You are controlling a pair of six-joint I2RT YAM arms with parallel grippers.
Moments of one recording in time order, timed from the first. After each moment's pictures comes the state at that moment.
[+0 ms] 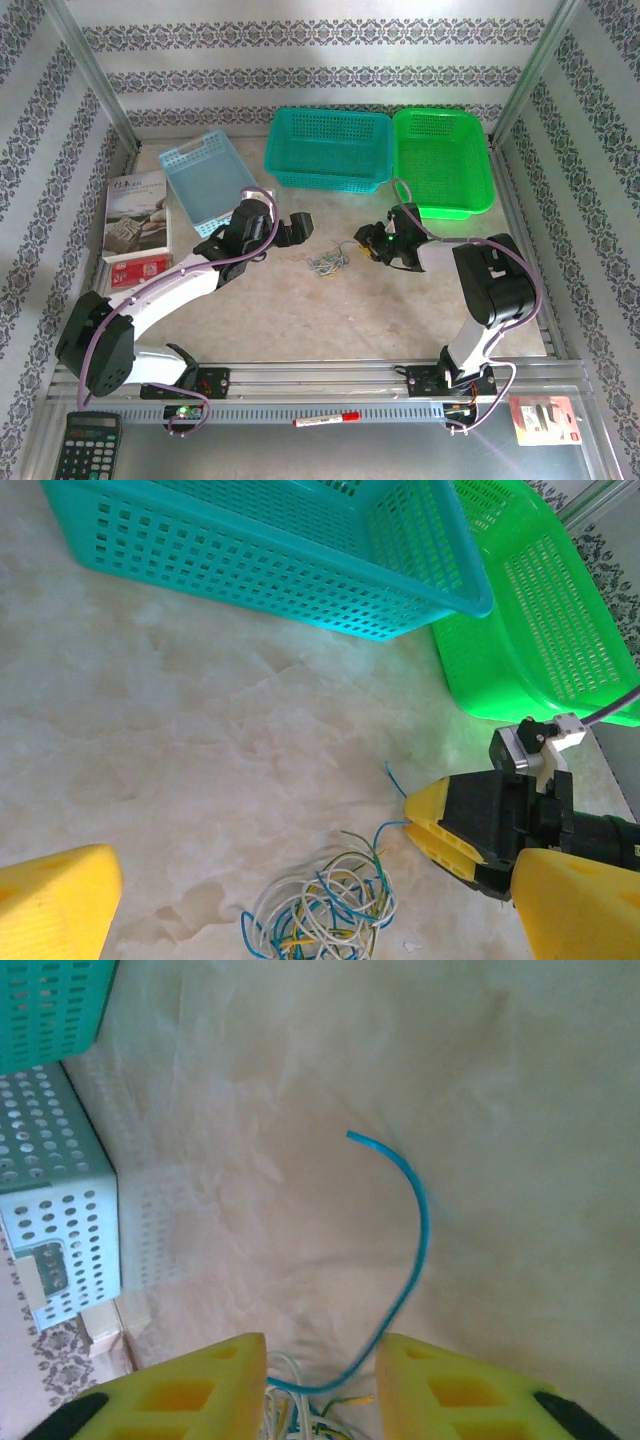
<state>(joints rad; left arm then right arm) -0.58 1.33 0.84 -0.03 -0.02 -0.64 0.28 1.72 0.70 0.24 -0.49 1.08</state>
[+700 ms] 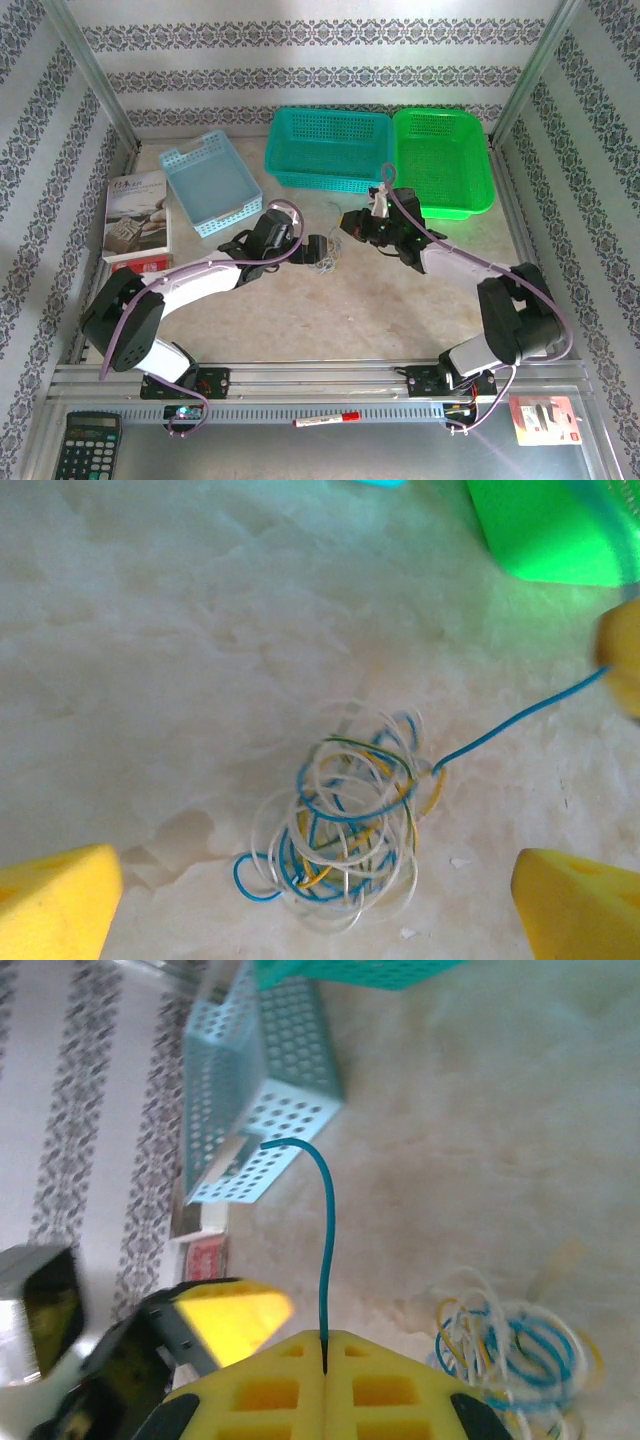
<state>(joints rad) -0.65 1.50 0.84 -0.04 0.03 -0.55 0.40 1.47 0.78 0.21 -0.57 0.84</state>
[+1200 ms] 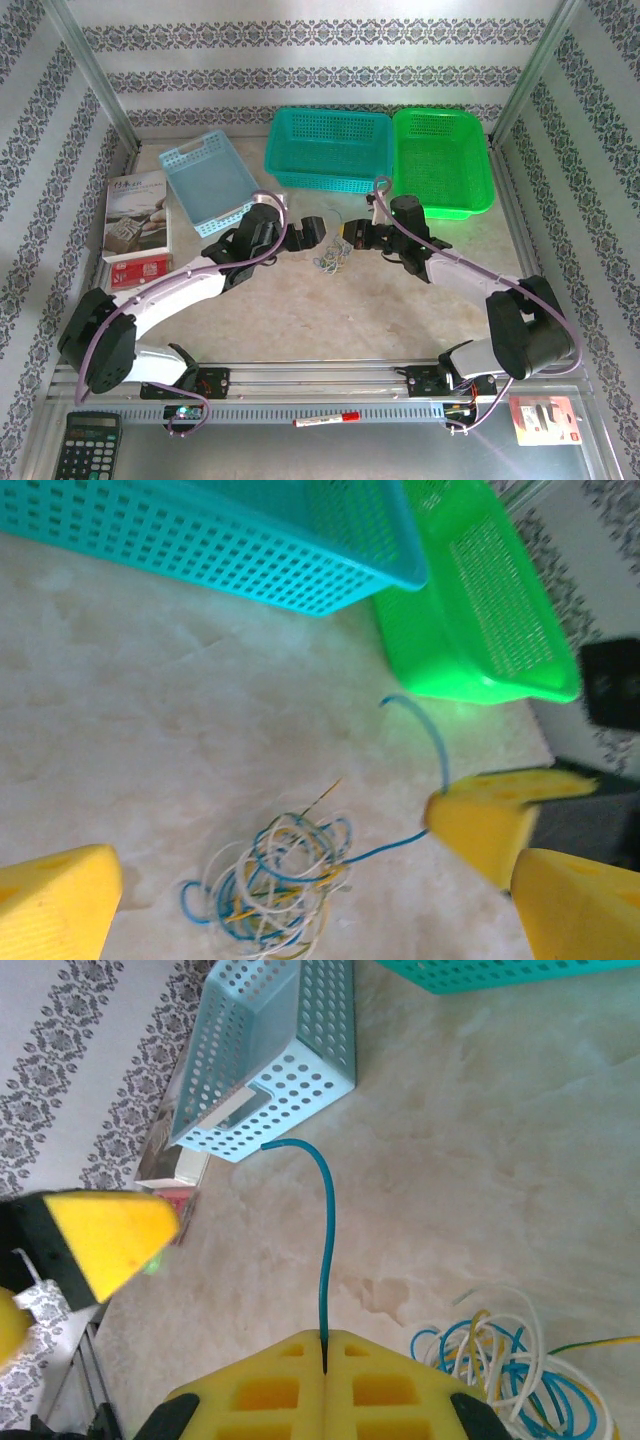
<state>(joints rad) -0.65 1.35 0.84 0.03 0.00 -0.72 0.40 1.40 0.70 0.20 -0.57 0.60</state>
